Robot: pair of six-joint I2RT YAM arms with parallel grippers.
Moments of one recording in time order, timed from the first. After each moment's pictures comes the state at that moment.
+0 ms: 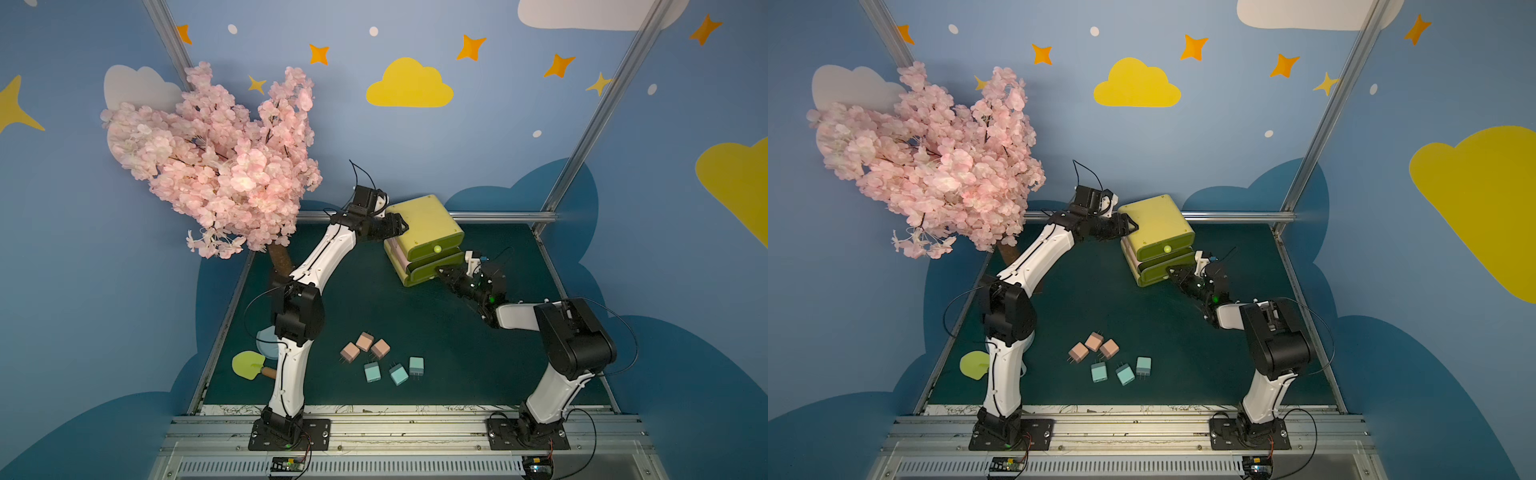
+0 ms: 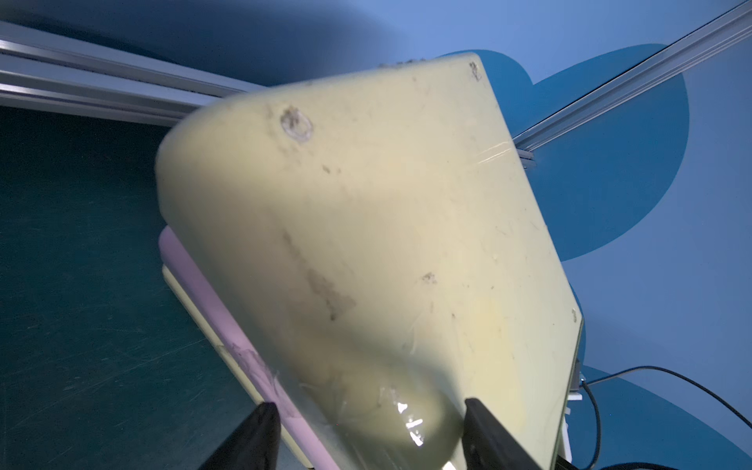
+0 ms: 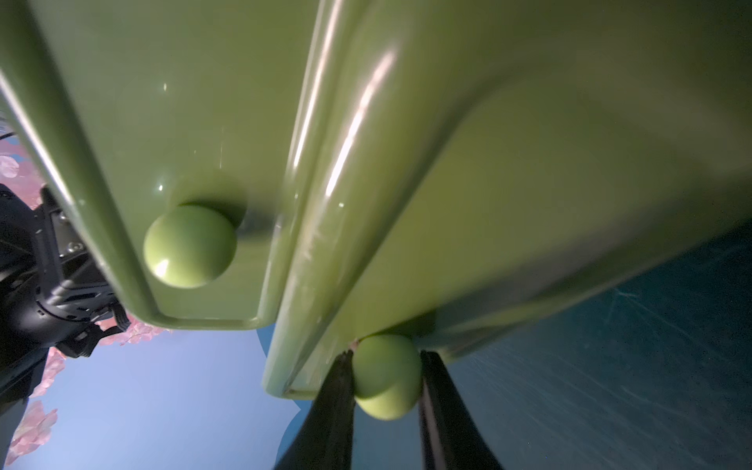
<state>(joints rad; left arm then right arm) -0.36 2.18 2.14 -0.66 0.41 -0.50 0.32 1.75 0.73 0.76 -0.51 1.06</state>
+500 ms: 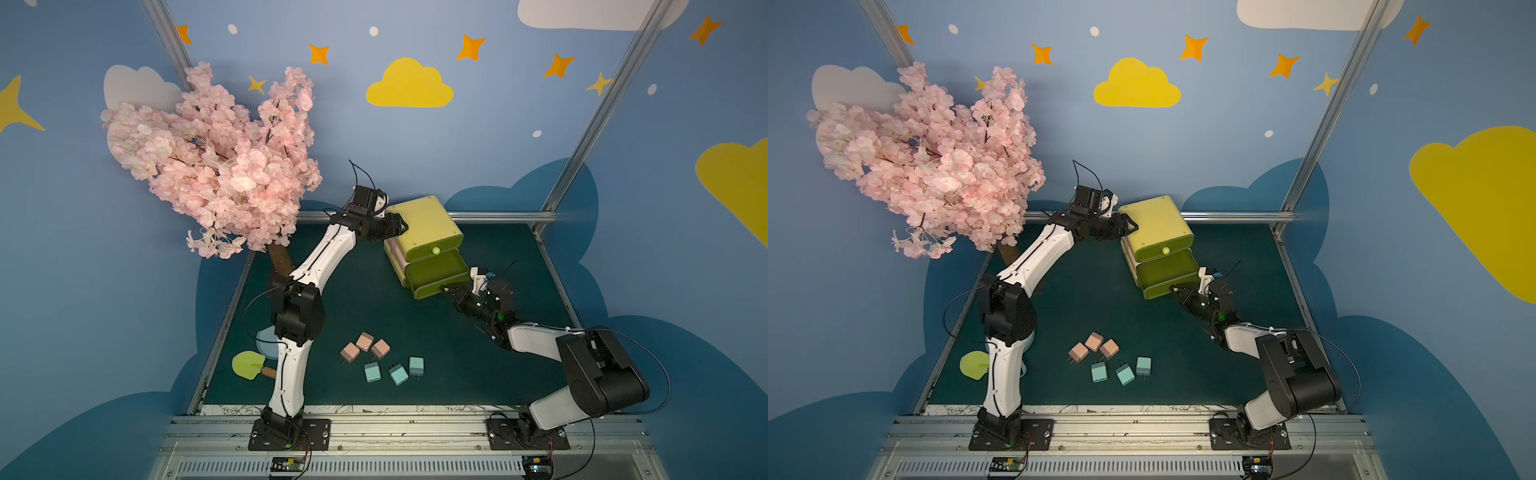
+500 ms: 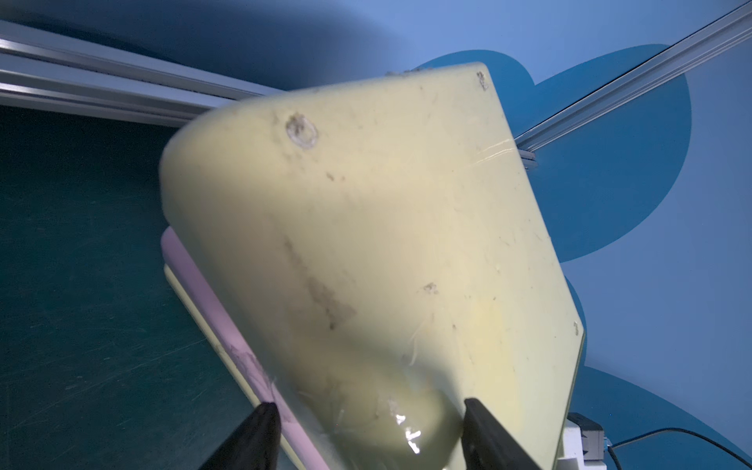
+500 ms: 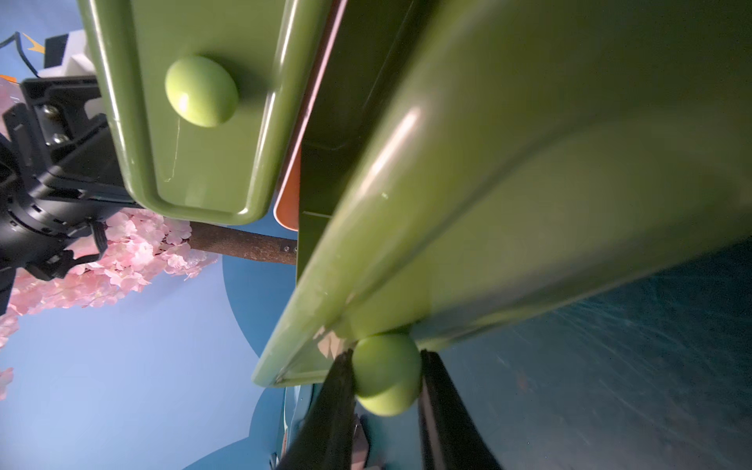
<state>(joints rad) -0.36 2.18 2.14 -0.66 0.41 -0.50 0.36 1.52 0.52 0.64 -0.45 0.99</state>
